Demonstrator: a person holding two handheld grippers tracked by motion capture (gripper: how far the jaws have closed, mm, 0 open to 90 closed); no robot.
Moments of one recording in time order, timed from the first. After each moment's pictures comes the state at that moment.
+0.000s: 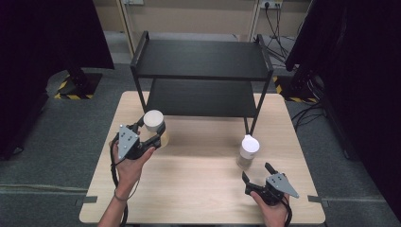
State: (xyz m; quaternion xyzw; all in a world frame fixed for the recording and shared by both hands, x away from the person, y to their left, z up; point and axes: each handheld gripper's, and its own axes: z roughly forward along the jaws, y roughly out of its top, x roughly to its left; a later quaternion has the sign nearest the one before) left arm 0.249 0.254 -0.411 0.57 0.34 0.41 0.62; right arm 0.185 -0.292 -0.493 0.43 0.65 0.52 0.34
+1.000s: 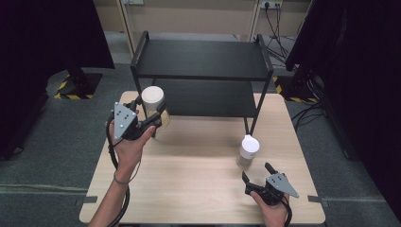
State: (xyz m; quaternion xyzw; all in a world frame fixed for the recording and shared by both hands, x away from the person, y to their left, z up) left arm 0.263 0.243 -0.356 0.55 0.32 0.43 0.64; right arm 0.185 -0.292 -0.493 0.43 0.65 0.52 0.34
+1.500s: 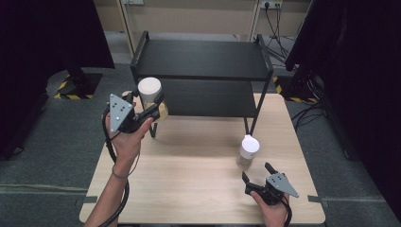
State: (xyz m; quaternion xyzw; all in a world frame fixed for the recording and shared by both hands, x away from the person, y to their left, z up) left arm 0.268 0.242 -0.339 0.53 0.32 0.44 0.65; right arm 0.185 -0.292 -0.492 0.44 0.65 0.52 0.33
